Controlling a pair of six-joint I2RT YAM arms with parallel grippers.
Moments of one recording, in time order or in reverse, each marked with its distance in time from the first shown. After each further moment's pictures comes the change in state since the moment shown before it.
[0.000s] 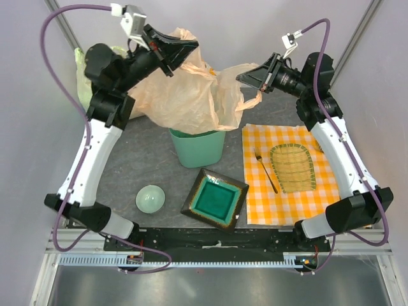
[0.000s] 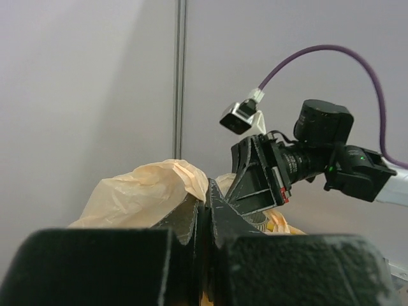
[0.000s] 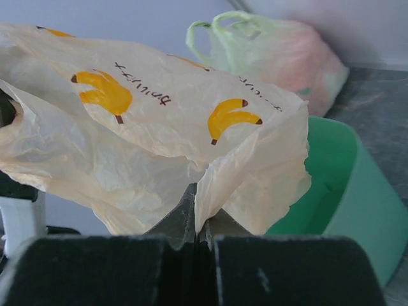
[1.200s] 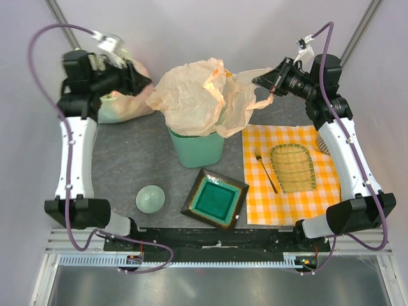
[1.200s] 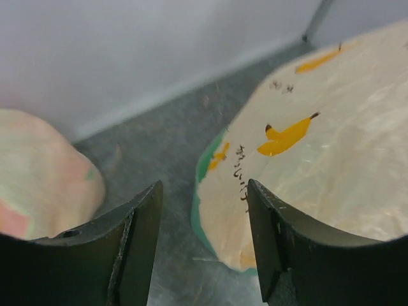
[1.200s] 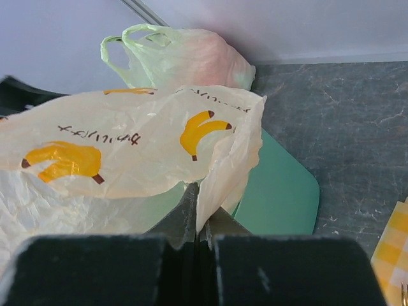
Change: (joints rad) left arm 0.497 -0.024 -0.068 -0.588 0.101 0.338; right arm -0.103 -0.024 0.002 -0.257 0.159 -0.191
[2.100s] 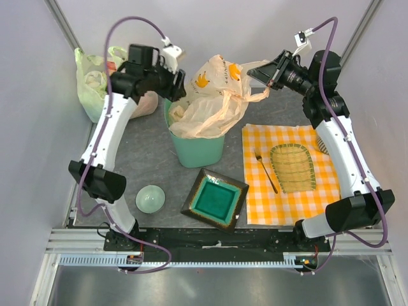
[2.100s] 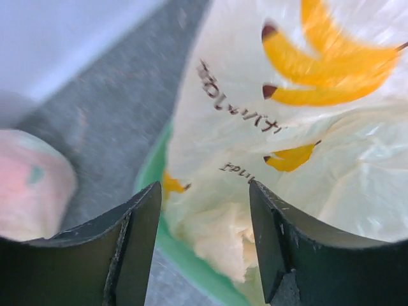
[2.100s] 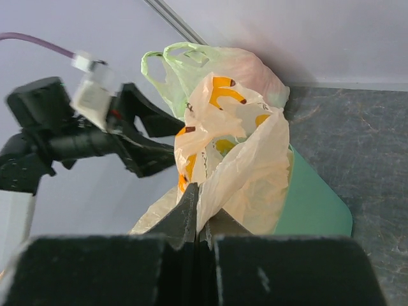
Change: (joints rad) left arm -0.427 0.367 0.227 -0.383 -0.378 0.262; right arm 0.027 0.021 0.025 0.131 -0.034 0.091
